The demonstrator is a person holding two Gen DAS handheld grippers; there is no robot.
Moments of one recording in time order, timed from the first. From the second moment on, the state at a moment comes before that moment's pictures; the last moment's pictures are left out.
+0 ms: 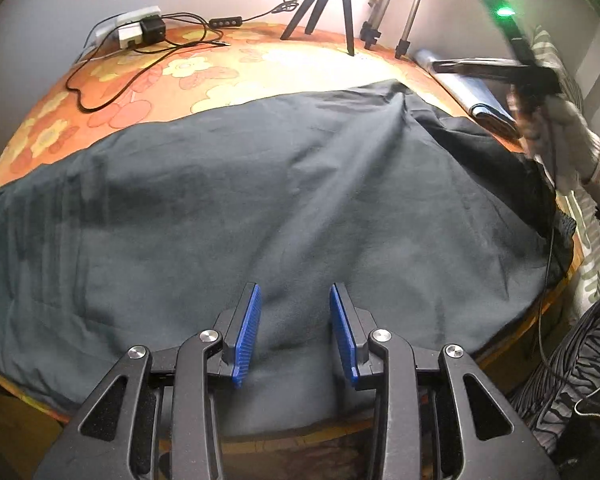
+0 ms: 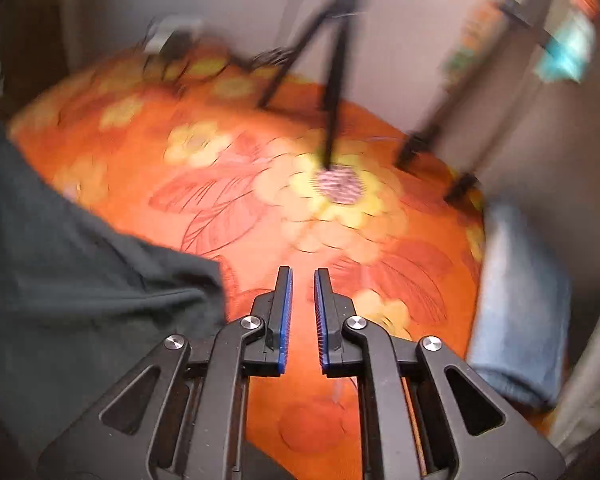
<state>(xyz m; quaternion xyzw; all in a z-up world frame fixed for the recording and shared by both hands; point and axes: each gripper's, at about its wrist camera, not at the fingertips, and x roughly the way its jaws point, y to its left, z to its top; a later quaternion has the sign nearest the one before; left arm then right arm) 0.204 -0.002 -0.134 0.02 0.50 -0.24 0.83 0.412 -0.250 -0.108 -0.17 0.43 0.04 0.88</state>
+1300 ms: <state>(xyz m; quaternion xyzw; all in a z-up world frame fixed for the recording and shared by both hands) 0.181 -0.093 -0.127 0.09 0.48 -0.31 0.81 0.221 -0.469 -0.143 0.14 0.47 -0.04 0.87</state>
